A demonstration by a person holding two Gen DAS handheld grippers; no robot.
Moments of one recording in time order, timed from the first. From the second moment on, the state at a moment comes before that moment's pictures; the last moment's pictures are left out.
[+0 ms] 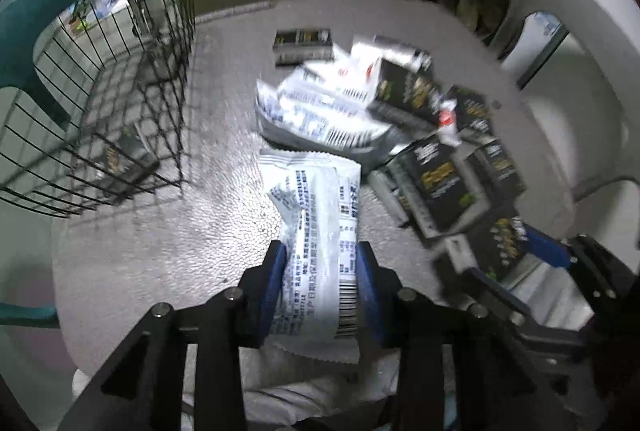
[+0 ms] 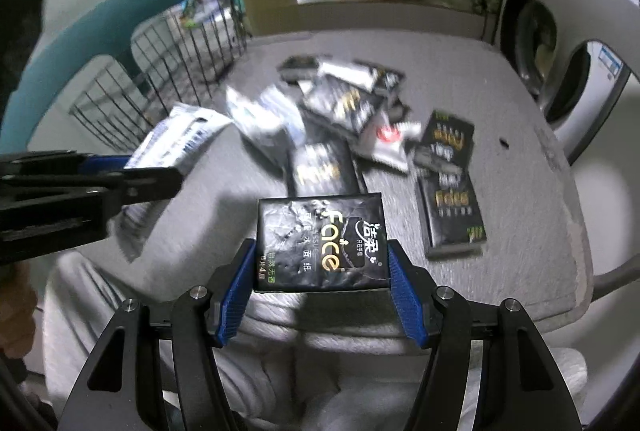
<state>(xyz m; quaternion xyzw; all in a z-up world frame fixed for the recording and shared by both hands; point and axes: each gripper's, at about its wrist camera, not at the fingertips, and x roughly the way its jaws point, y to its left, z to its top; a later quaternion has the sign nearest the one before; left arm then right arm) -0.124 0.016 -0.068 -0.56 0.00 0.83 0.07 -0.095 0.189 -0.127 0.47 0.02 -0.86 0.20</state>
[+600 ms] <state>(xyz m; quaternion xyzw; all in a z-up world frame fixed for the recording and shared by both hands) -0.170 -0.147 0.046 -0.47 -0.07 0.88 -0.06 -0.178 -0.015 -0.069 0.41 0.09 -0.85 0.32</state>
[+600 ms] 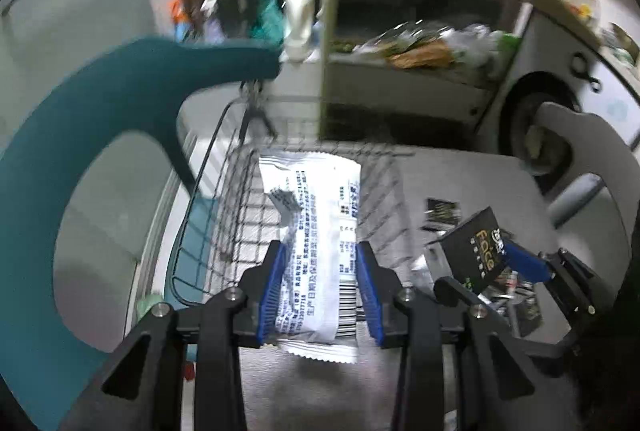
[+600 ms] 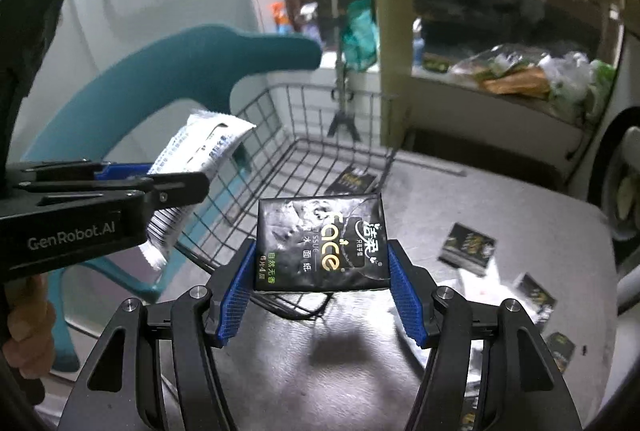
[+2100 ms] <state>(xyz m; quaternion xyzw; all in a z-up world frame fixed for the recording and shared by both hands) -0.149 0.056 -0.059 -0.56 -0.07 0.82 0.07 -0.142 0.260 -0.169 0.49 0.07 -0.86 0.13</state>
